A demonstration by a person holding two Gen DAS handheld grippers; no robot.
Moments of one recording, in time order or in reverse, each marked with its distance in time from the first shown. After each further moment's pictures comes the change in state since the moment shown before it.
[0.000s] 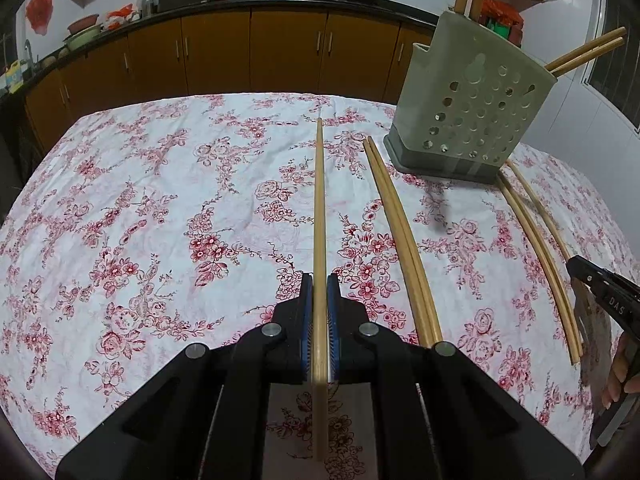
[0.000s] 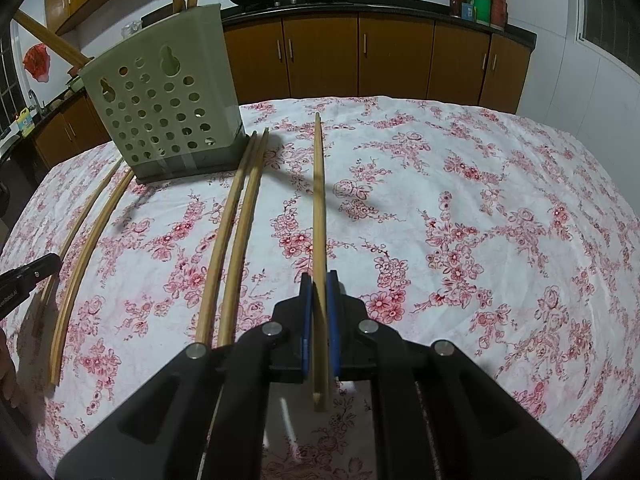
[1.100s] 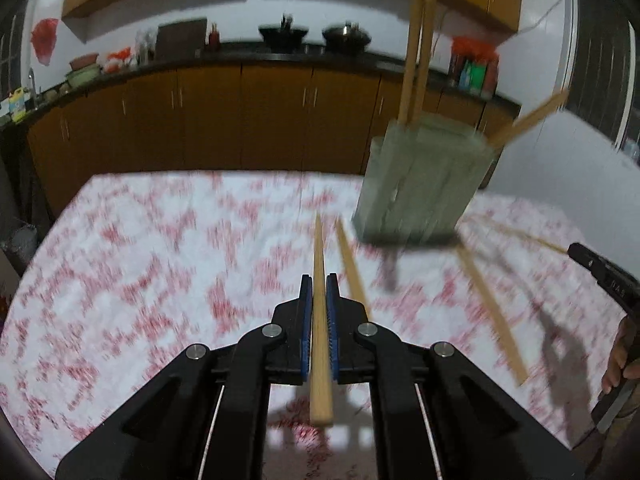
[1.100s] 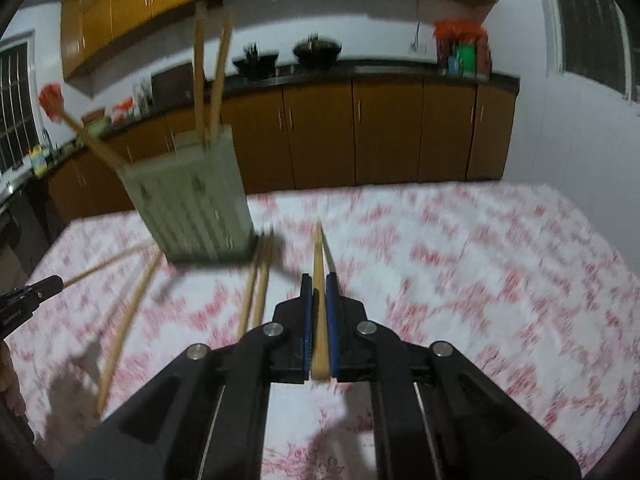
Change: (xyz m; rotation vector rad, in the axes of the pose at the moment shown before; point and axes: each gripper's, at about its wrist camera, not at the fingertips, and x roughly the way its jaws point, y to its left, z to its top) left arm -0.080 -0.006 0.024 0.019 -0.208 -0.047; right arm -0.097 -0.012 0.032 0.024 -0.296 0.020
